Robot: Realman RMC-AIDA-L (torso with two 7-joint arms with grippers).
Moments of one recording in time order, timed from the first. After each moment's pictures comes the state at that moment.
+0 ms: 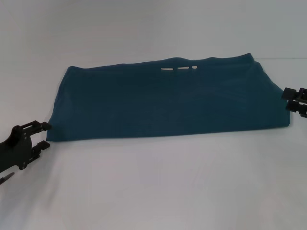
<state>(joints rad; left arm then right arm) -0.38 -2.10 0.47 0.54 1.94 1.11 -2.59 0.45 1.91 -0.54 -0.57 -1.88 -1.51 2.20</state>
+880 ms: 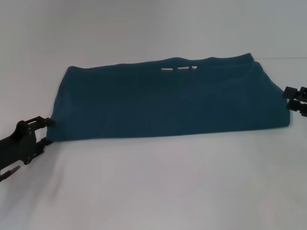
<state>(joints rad) -0.42 -2.09 0.47 0.50 1.94 1.04 -2.60 0.45 1.91 -0.54 -0.57 -1.87 -1.51 2.20</state>
